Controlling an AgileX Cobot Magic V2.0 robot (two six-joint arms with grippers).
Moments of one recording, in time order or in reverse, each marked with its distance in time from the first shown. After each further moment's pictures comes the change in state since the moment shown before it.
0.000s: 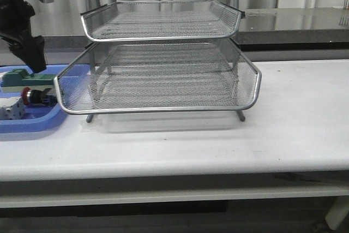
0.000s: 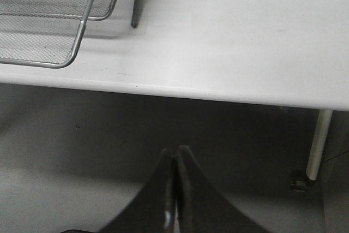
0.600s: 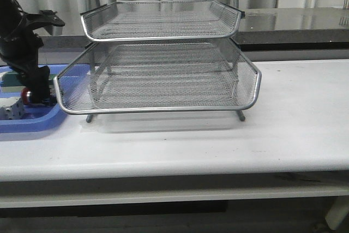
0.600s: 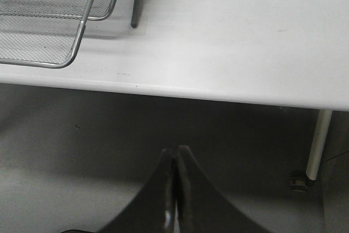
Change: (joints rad) left arm 0.000 0.126 -0.027 0.002 0.000 0.043; right arm 0.000 0.000 0.000 0.000 0.000 0.000
